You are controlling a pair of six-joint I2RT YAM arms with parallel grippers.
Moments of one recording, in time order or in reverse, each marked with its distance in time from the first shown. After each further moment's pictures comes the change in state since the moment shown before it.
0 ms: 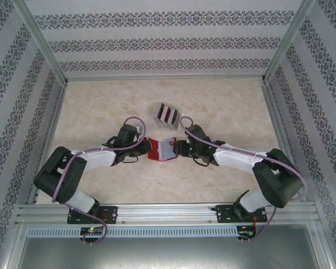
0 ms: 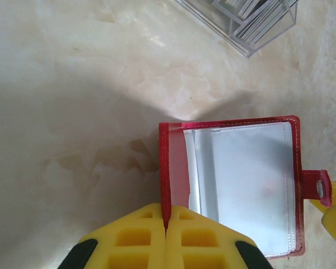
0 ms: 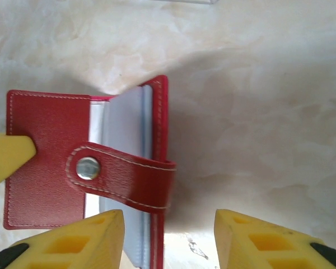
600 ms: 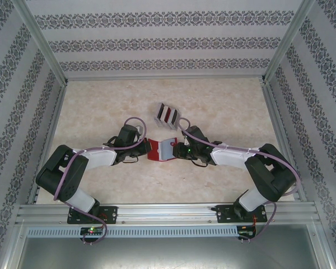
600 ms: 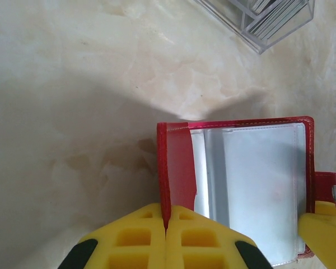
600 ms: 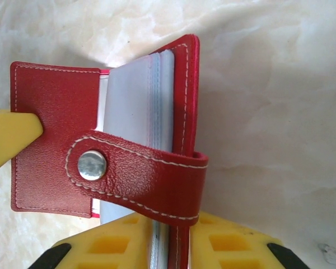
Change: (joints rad) left arm 0.000 0.024 0.007 -0.005 -0.002 0.002; right arm -0.007 0.075 -0.011 0.080 -0.118 0.002
